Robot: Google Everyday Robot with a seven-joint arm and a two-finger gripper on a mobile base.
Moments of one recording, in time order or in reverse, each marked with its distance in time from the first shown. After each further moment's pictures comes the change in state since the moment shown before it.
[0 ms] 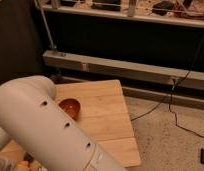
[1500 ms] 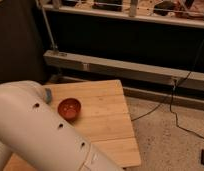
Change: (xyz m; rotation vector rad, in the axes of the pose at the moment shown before) arm -0.048 0.030 0.021 0.035 0.081 -0.158
